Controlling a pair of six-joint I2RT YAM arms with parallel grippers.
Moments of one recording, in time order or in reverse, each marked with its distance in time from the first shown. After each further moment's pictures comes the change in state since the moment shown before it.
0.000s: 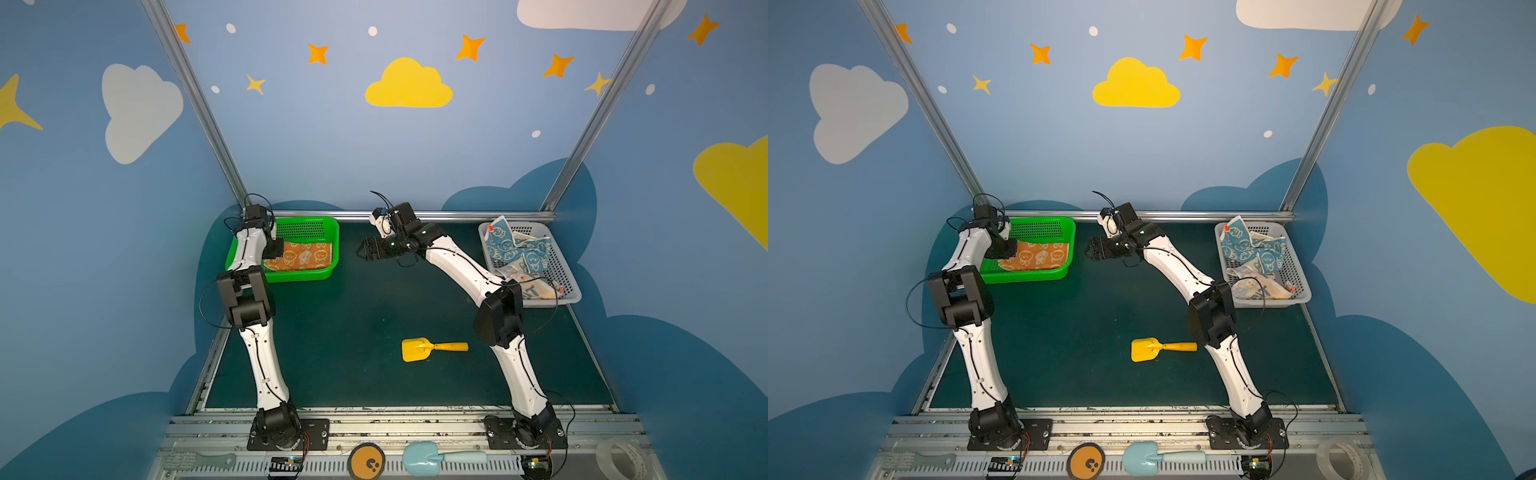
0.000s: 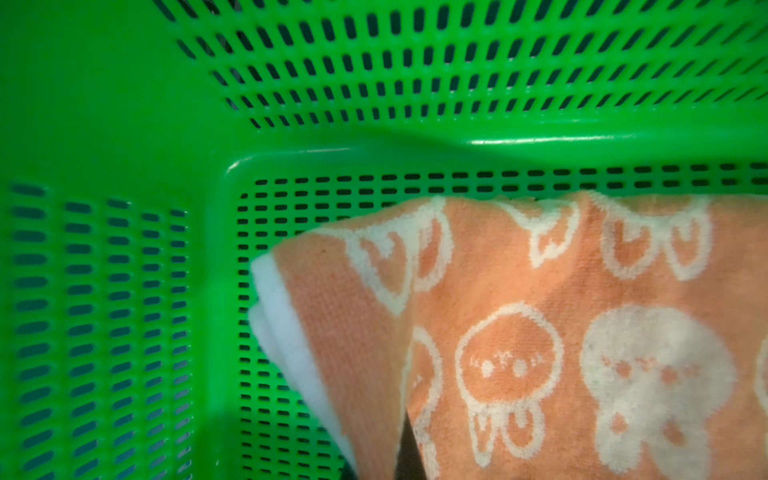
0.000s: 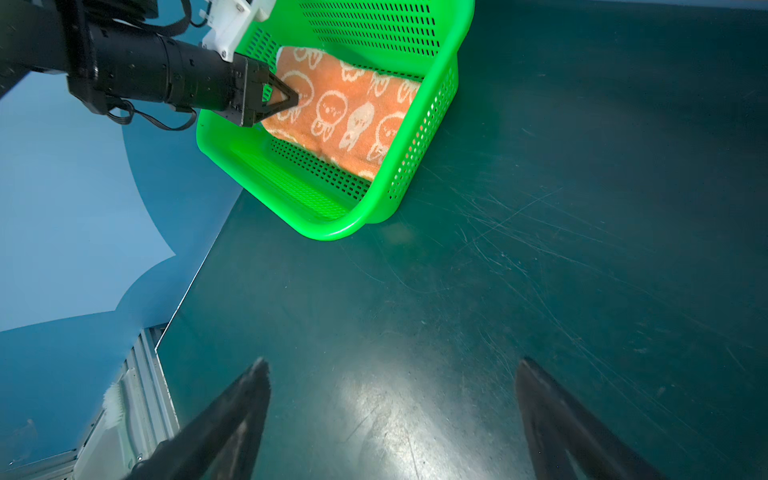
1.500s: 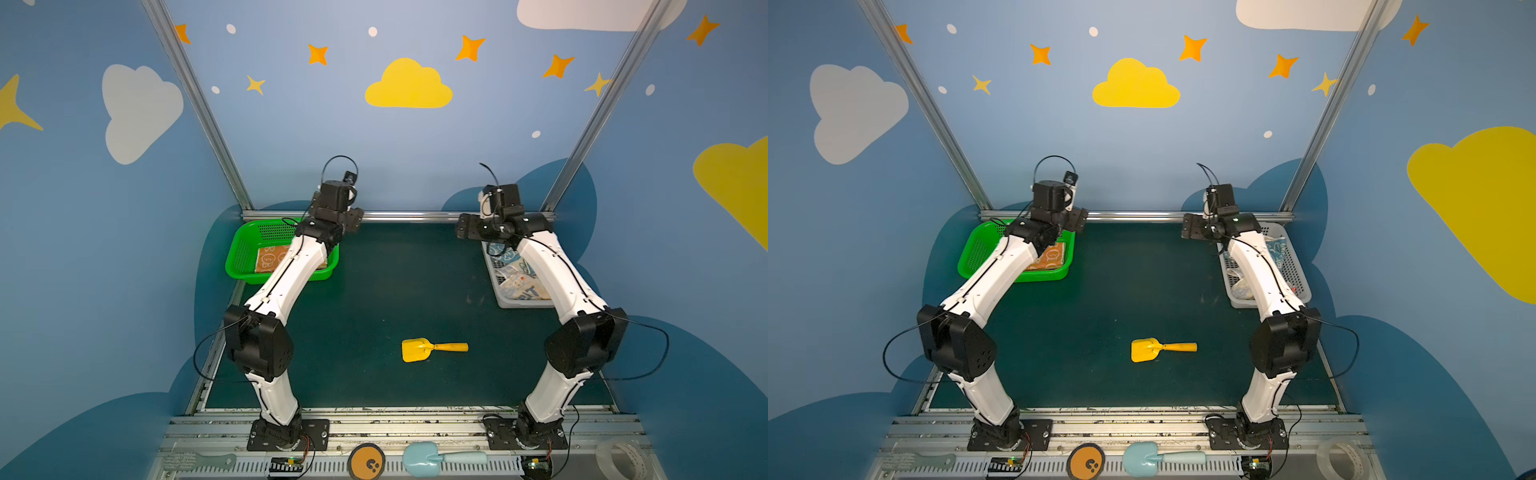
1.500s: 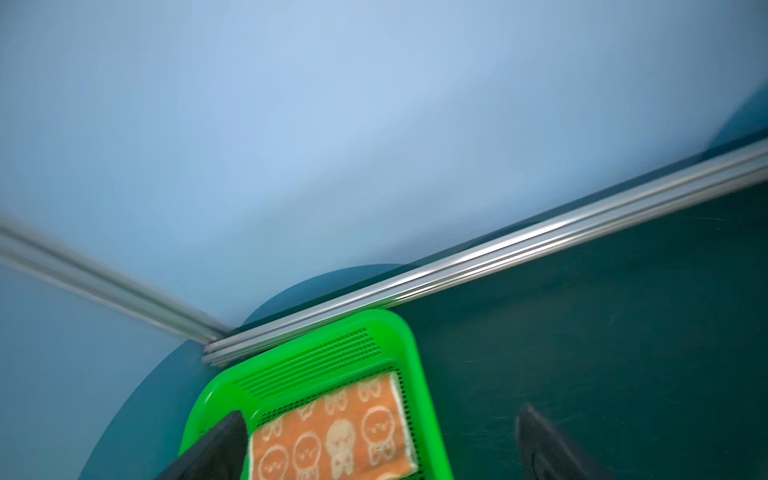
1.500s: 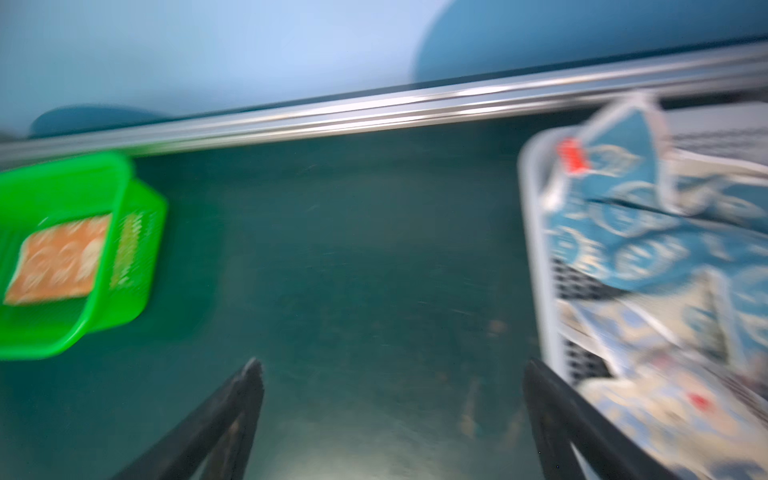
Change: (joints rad) left arm -0.659 -0.606 -0.400 0.446 -0.335 0.062; right arm -0.455 -0.580 -0.507 -0.103 0.392 -0.036
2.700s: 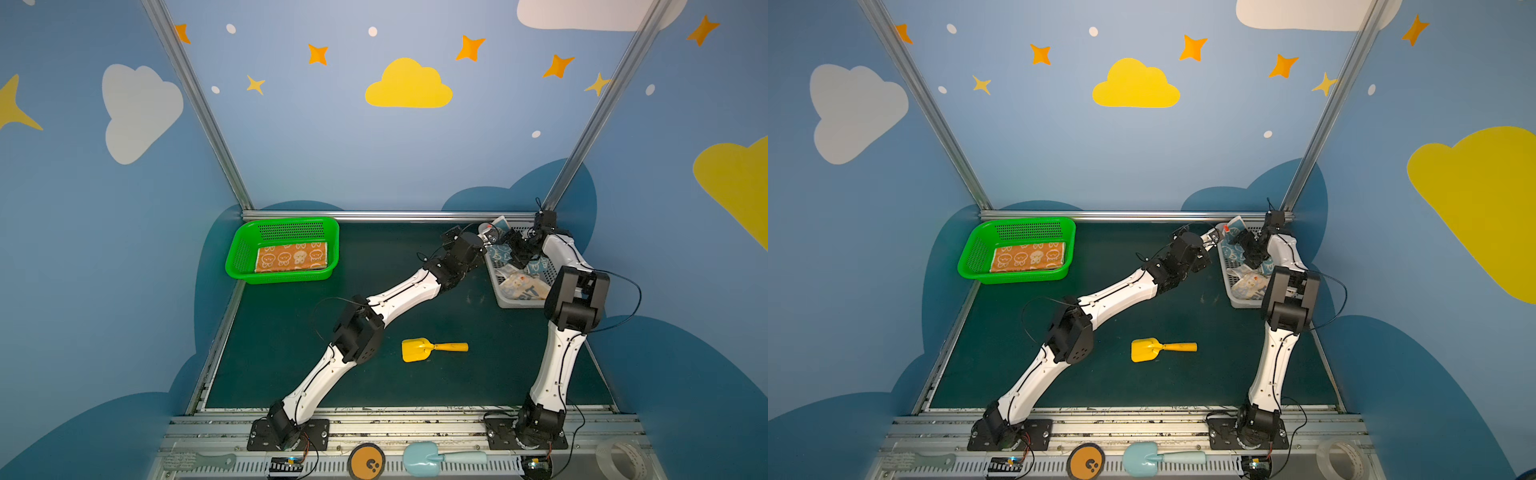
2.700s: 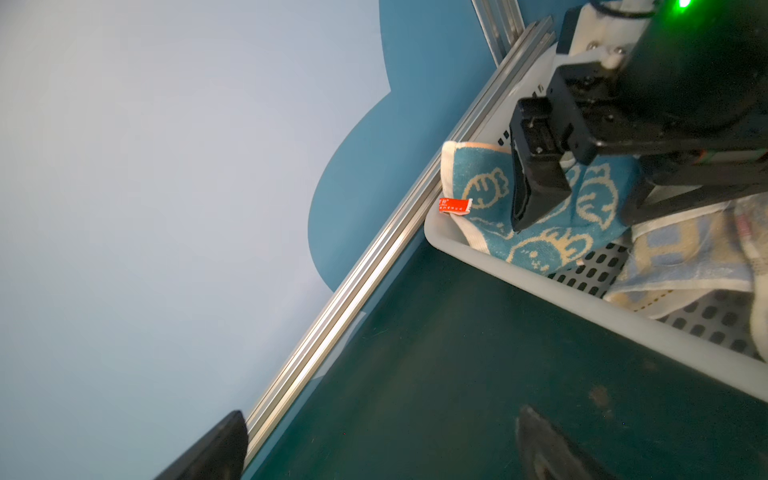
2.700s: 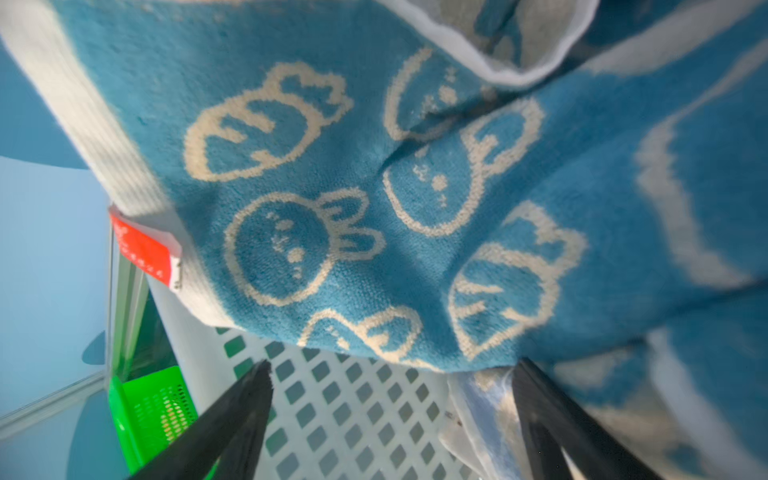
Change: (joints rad) left arm -0.519 0.705 0.552 0.261 -0.117 0.280; right arm -0.409 0.556 0.179 0.097 -0.447 0.353
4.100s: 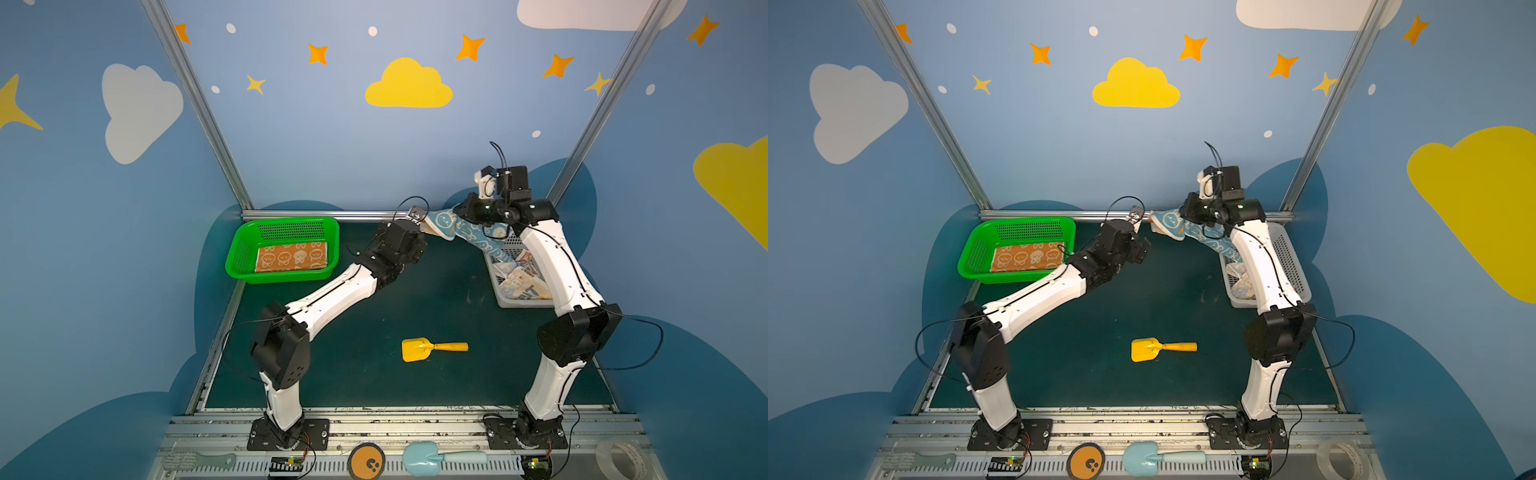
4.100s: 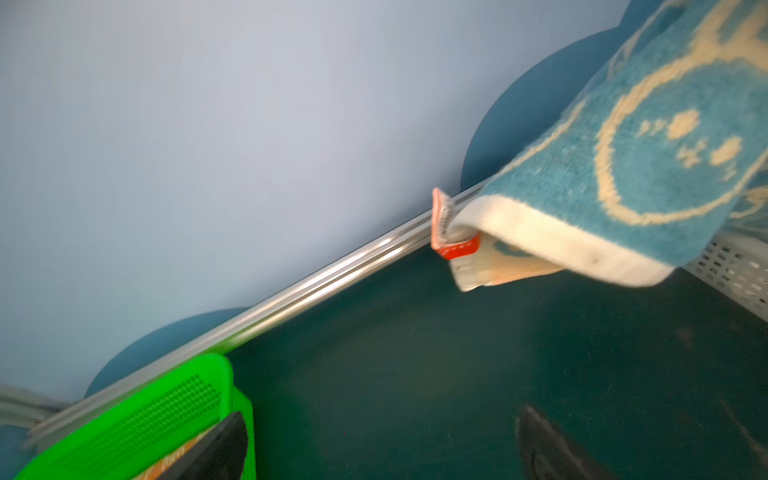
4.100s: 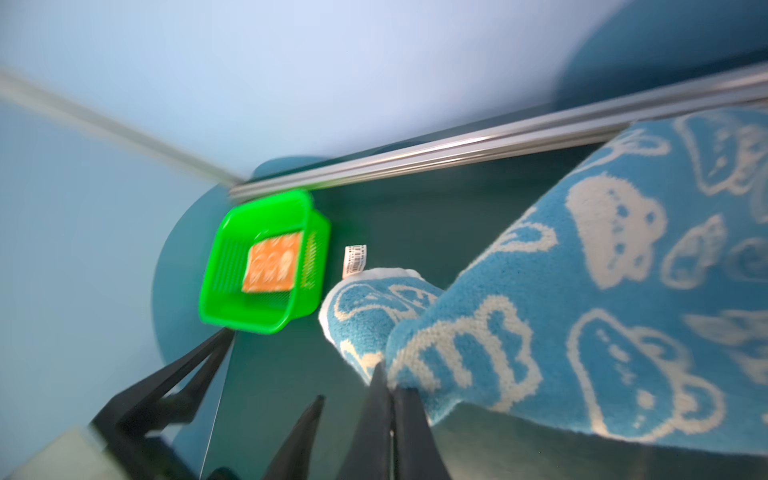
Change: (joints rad) left arm 0.208 -0.769 -0.837 -0.031 -0.002 -0.462; right arm 0.502 -0.436 0.132 -0.101 0.087 -0.183
